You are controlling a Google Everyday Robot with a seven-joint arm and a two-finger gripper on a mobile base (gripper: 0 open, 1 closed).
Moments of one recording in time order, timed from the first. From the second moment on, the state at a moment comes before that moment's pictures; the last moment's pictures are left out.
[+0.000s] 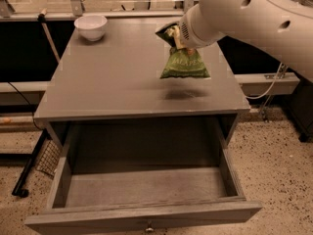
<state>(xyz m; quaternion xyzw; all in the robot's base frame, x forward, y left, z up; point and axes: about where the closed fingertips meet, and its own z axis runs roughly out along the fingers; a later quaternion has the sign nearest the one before) 0.662 -0.078 0.955 -0.19 0.88 0.03 0.43</state>
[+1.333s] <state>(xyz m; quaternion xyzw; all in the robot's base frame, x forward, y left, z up) 0.658 -0.077 0.963 -0.19 0.88 0.03 0.43</state>
